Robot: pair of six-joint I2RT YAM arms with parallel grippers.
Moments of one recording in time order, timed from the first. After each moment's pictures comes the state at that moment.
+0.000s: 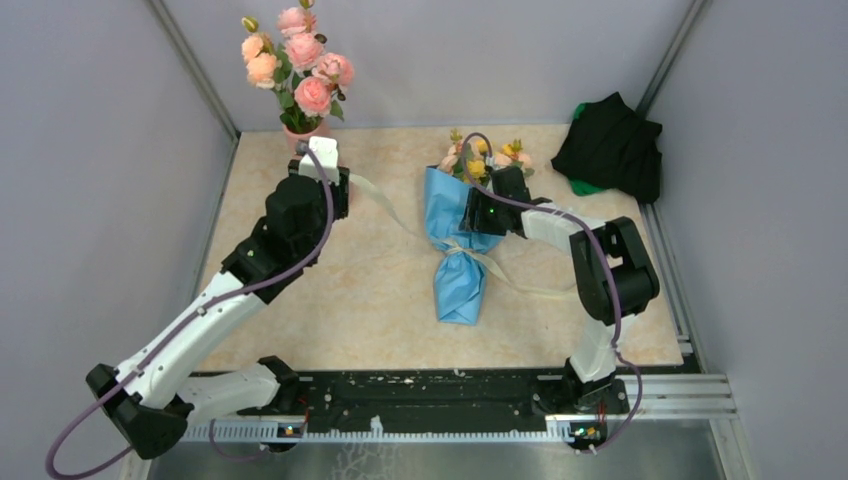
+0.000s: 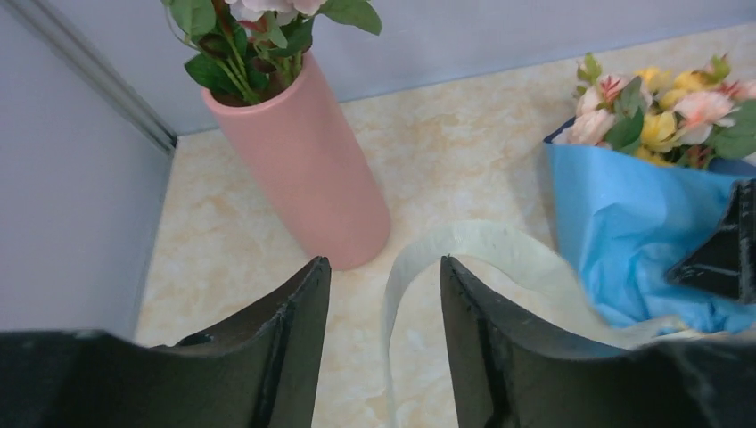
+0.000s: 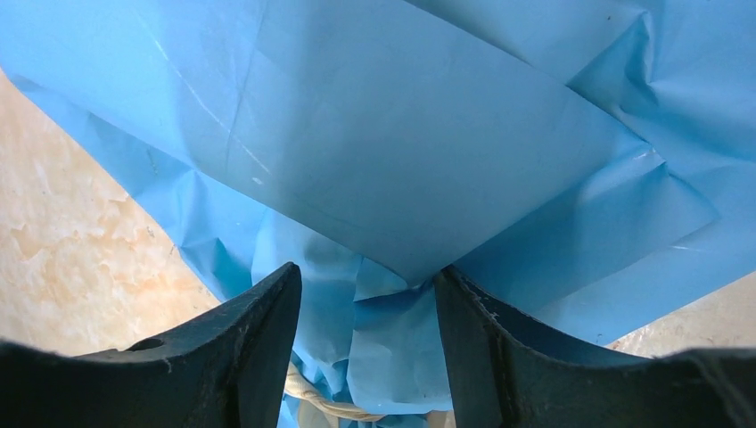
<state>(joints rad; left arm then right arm) -0.70 1.05 1.11 -0.26 -0.64 0.04 0.38 1.80 1.09 -0.12 -0.19 0.44</state>
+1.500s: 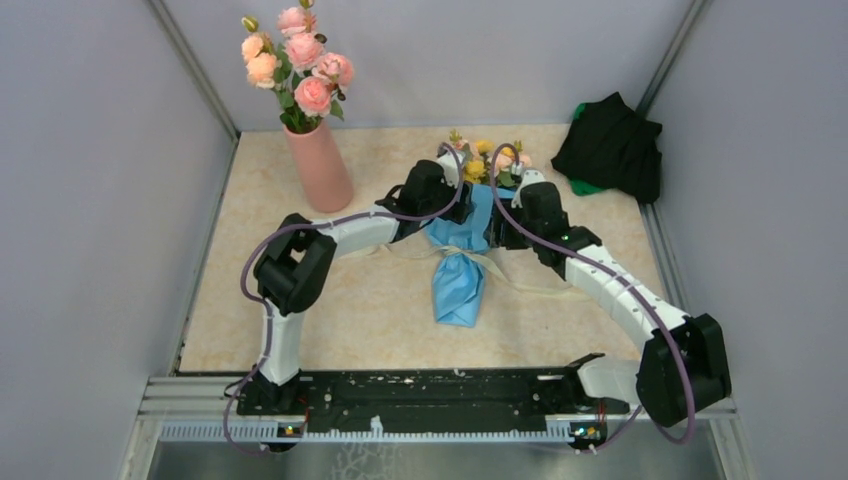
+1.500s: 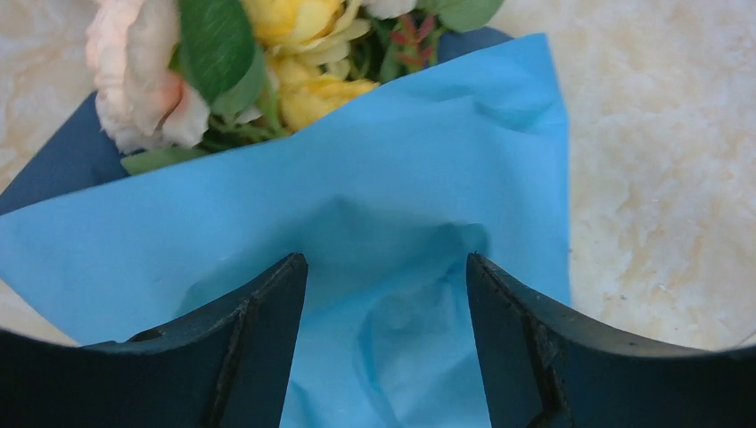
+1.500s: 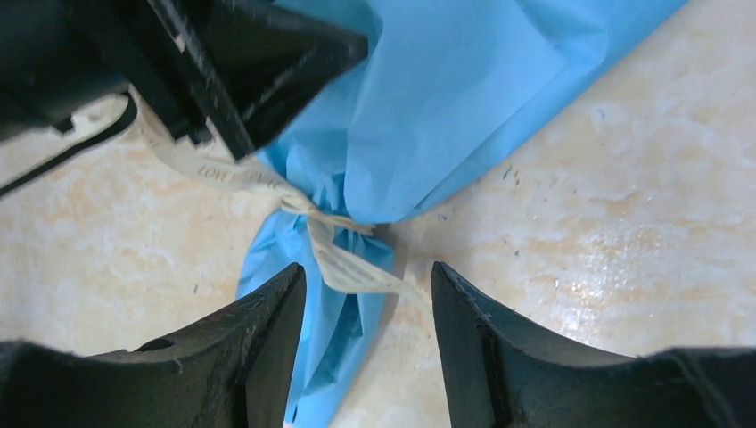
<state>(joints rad) -0.73 2.04 1.42 0.19 -0.01 -0.15 0.41 1.22 0.87 -0.30 -0.03 0.34</state>
